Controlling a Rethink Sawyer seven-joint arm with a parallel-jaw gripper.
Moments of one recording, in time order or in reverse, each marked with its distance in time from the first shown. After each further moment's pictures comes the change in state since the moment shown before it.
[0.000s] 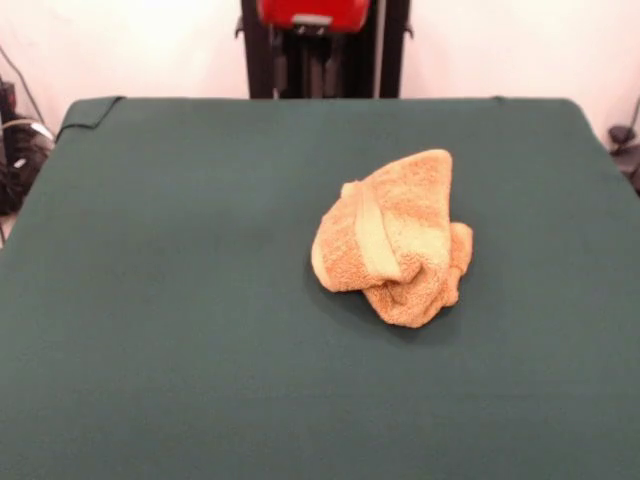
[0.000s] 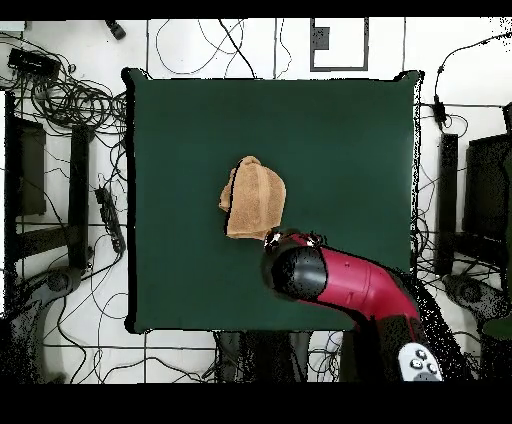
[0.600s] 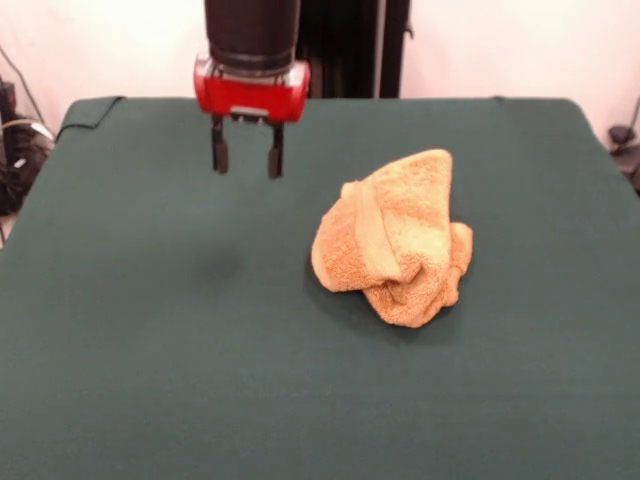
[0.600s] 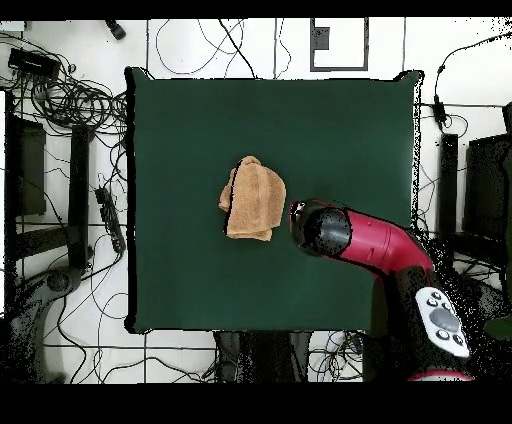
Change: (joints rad) arm -0.041 0.210 0.000 -0.246 -0.029 0.015 0.000
